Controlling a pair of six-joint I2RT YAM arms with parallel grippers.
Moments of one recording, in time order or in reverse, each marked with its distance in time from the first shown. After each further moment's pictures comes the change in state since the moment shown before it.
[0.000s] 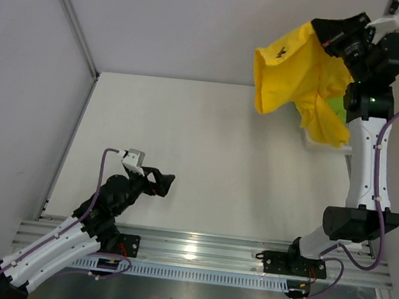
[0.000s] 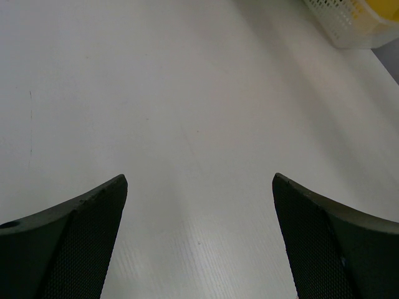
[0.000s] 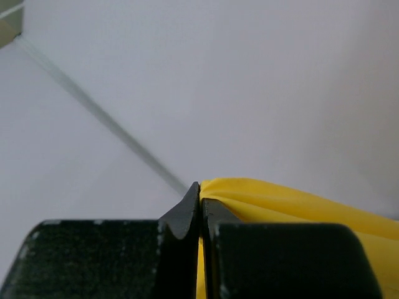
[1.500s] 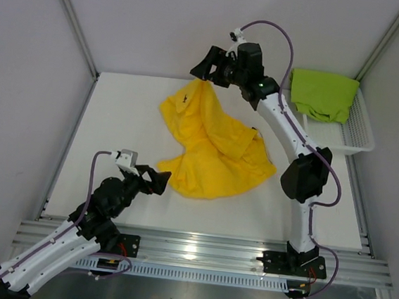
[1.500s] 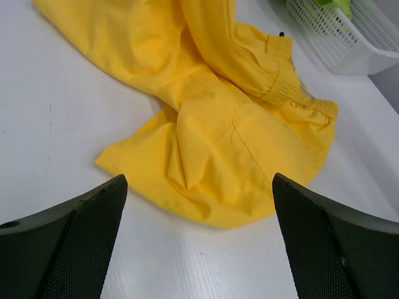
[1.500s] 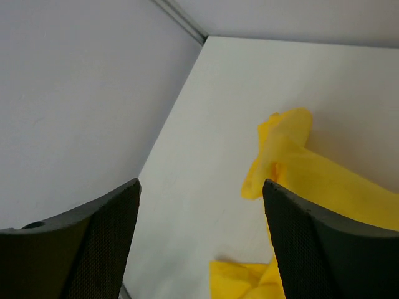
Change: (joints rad) left arm 0.000 -0.095 -0.002 -0.023 -0.055 0.000; right arm 0.573 0.554 0.249 -0.247 0.069 -0.178
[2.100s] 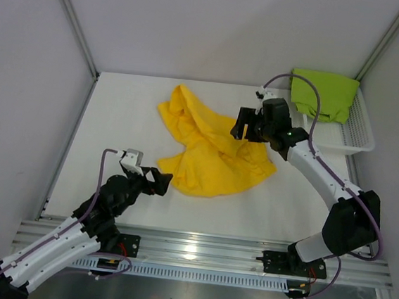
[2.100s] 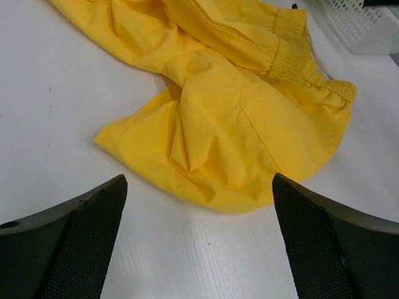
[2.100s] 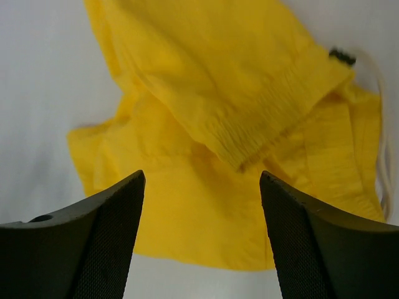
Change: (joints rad) left arm 0.000 0.086 0.000 0.001 0.003 -0.002; right arm -0.073 -0.622 -0.935 -0.025 0.238 -0.252
